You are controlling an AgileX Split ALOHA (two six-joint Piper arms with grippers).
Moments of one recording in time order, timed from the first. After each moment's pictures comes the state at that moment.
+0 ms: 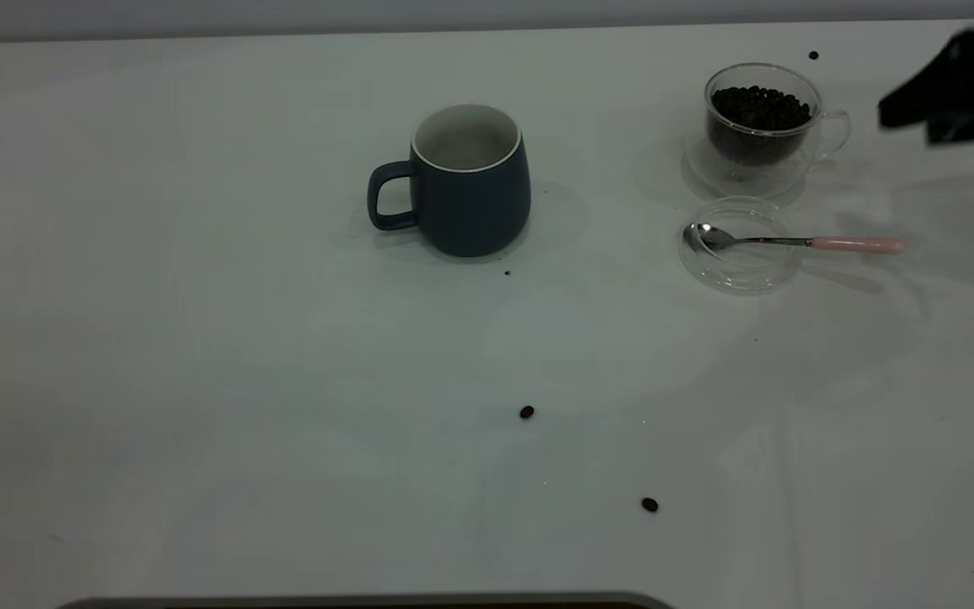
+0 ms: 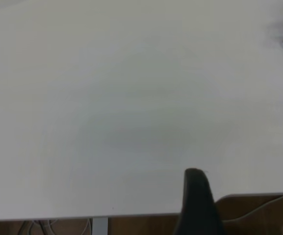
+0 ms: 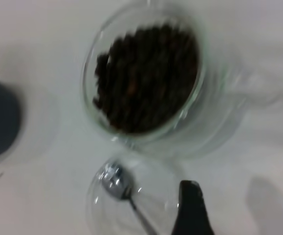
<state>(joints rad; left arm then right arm) -0.07 -0.02 -0.49 0.06 1.13 -0.03 -0.26 2.21 -1.13 1.45 0.58 -1.62</state>
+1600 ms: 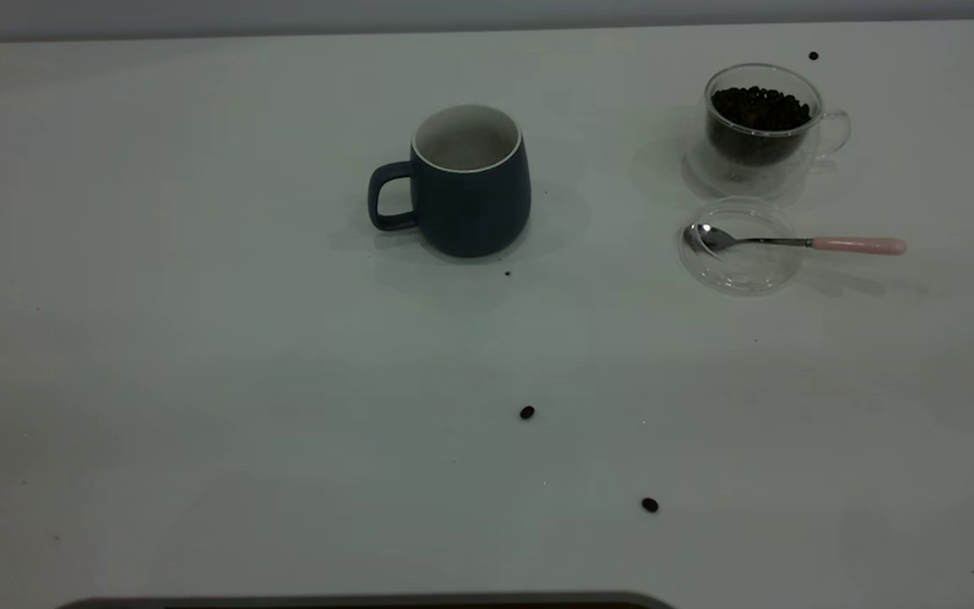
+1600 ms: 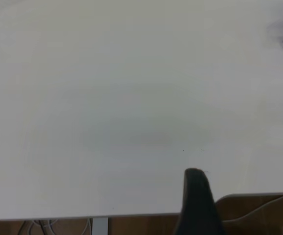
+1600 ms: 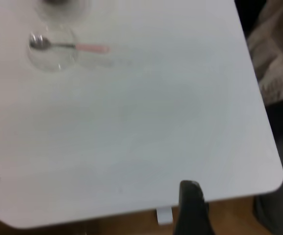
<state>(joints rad) -0.07 -0.02 -0.49 0.06 1.13 -0.02 0.06 0.14 -0.49 -0.13 1.17 0.18</state>
